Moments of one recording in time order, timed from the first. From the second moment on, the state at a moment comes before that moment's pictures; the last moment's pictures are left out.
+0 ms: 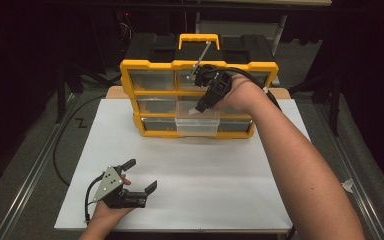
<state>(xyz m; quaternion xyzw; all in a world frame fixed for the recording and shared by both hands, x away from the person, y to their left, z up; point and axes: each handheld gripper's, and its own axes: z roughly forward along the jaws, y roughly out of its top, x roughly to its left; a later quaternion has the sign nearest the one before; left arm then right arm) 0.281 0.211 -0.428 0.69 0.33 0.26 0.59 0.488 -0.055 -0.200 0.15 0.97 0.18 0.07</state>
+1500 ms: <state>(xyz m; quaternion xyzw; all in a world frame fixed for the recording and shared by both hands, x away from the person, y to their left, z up) 0.283 0.210 -0.429 0.69 0.33 0.26 0.59 0.431 -0.127 -0.203 0.19 0.96 0.17 0.07</state>
